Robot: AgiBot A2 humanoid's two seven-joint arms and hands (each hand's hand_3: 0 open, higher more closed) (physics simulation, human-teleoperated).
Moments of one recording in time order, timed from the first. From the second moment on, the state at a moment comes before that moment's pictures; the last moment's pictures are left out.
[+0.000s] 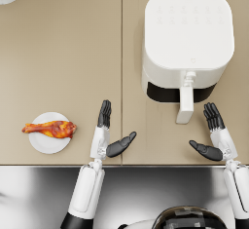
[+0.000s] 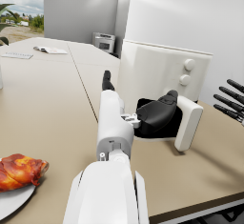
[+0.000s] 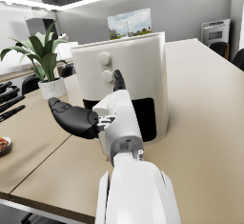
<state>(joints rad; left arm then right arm) 0.19 1.21 0.20 -1.80 1.00 0.10 0.10 0.19 -1.21 0.20 1.80 1.00 0.10 -0.10</state>
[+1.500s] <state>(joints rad) 0.07 1.23 -0.09 -1.88 1.63 0.00 0.00 0.24 -1.29 0.24 1.75 1.33 0.00 0.00</state>
